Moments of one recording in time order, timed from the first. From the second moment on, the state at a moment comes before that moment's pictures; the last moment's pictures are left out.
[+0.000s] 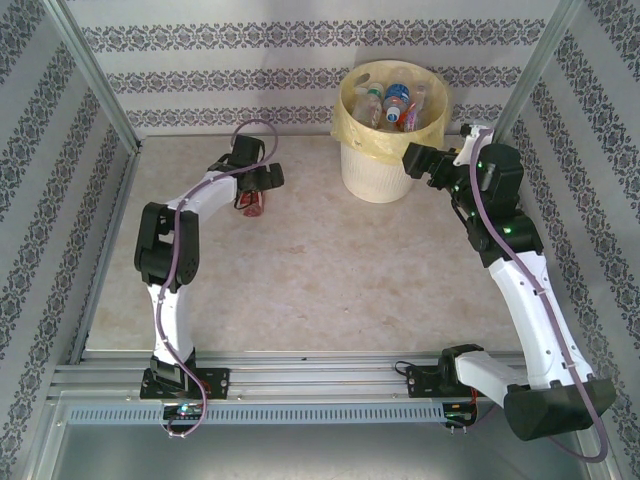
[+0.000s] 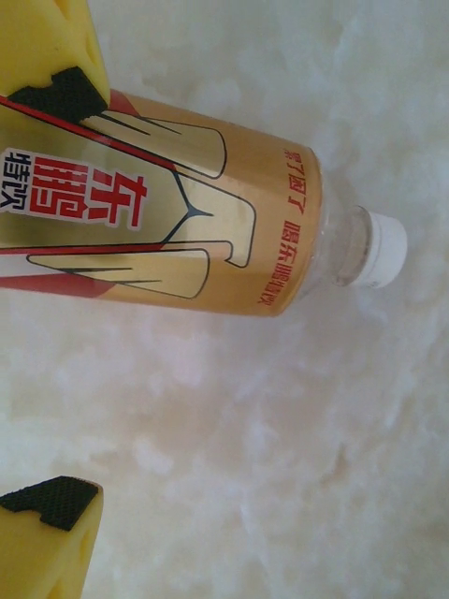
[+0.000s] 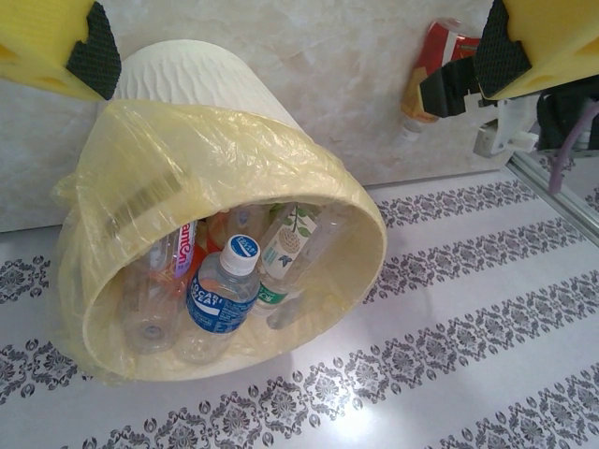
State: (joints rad) left arm -0.23 2.08 1.62 -0.44 -0.10 -0.44; right arm 0.14 1.07 1.21 -0.36 -0.14 0.36
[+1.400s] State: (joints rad) left arm -0.31 1.96 1.45 -0.55 -0.11 -0.31; right arm 0.19 1.10 1.19 -0.36 -0.20 0.43
